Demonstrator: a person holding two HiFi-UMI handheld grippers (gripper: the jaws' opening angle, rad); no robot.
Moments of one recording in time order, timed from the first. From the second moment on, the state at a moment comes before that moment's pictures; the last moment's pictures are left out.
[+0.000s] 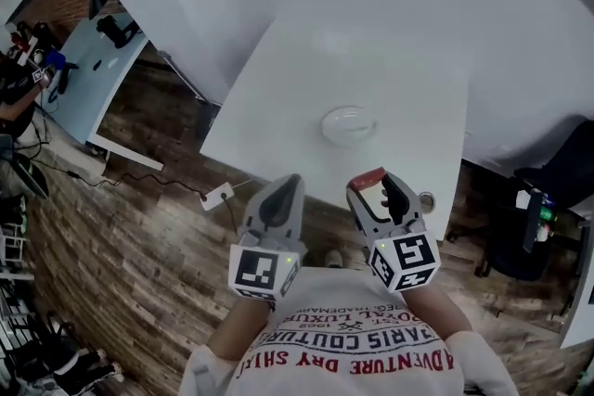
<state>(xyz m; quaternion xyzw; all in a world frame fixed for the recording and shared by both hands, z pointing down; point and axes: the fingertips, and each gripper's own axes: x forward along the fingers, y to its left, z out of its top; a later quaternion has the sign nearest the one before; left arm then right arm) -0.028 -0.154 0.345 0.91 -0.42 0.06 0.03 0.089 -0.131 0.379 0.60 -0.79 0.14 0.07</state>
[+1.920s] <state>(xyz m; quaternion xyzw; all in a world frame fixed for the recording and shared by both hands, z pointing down) 0.053 -0.408 0.493 0.95 -0.20 0.17 0.18 0.154 -0.349 0.619 0.63 -0.57 0.43 0.32</state>
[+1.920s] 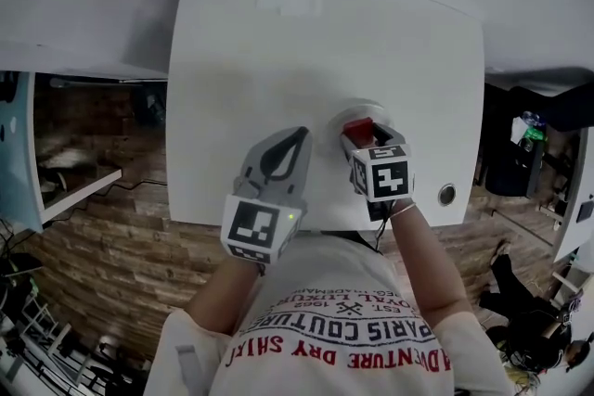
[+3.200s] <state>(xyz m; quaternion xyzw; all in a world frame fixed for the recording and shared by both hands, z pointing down) 0.056 -0.386 0.456 0.96 -0.17 0.14 0.16 0.172 -0.348 0.489 0.78 -0.55 0.28 0.11</state>
